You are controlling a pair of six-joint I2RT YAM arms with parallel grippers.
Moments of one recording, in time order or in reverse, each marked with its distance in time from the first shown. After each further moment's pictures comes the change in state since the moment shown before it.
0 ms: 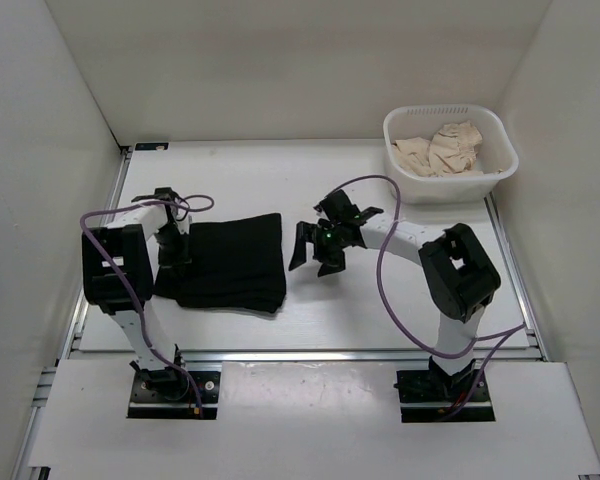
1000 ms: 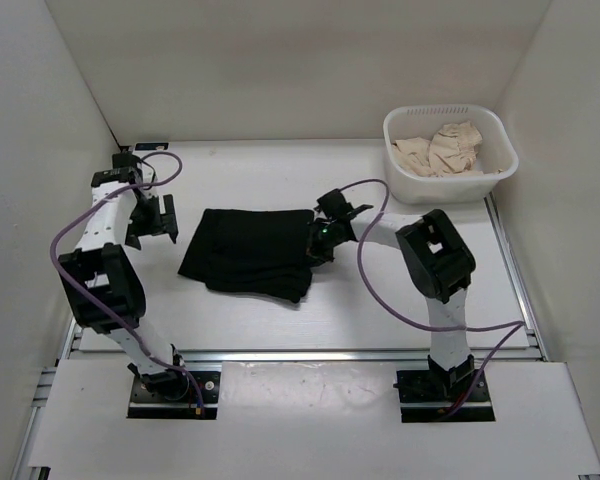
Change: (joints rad) left arm 0.119 -0.107 0.268 -0.094 -0.007 0.000; right arm -0.002 0.216 0.103 0.142 -0.090 0.171
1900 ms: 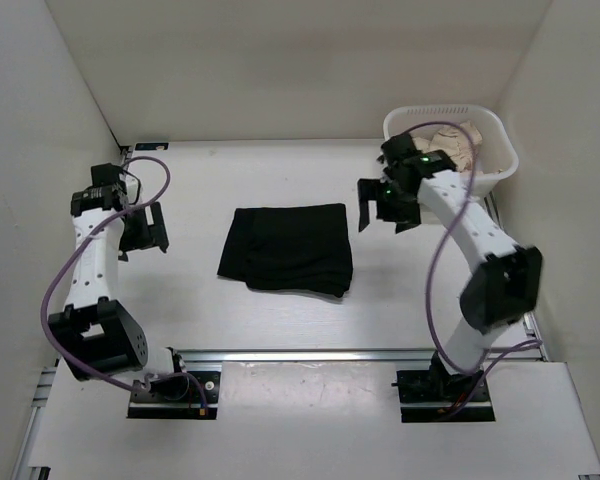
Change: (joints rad) left arm 0.042 -0.310 -0.117 -0.099 0.000 0.000; right arm -0.272 -0.332 0.309 -0.839 0.407 -0.534
